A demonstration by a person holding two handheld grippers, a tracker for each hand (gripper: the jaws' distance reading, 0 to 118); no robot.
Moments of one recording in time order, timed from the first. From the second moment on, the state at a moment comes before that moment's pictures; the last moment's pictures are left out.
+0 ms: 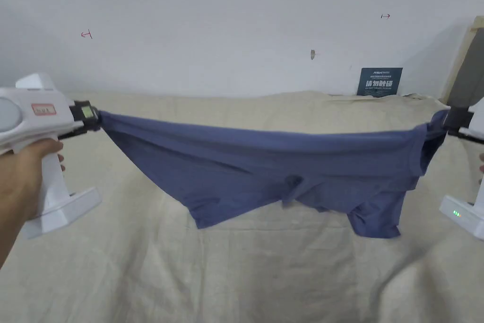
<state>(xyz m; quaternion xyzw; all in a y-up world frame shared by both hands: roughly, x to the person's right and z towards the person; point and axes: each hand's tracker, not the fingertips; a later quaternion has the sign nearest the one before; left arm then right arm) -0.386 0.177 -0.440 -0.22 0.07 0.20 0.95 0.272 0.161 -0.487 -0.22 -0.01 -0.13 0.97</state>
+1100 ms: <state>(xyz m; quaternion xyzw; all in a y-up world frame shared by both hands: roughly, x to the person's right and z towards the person) -0.379 -0.025 -0.153 -0.44 0.11 0.16 0.88 0.259 -0.038 -0.191 -0.43 -0.01 -0.13 0.89</state>
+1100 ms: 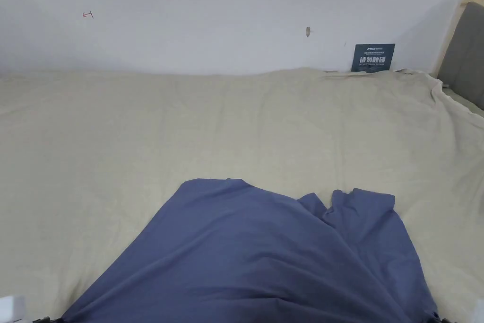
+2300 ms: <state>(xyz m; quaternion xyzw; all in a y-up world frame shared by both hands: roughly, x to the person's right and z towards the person) -0.262 0.109 -0.241 -0.20 0.08 0.04 0.98 0.211 0.112 -0.207 -0.18 -0.07 -0.02 0.98</state>
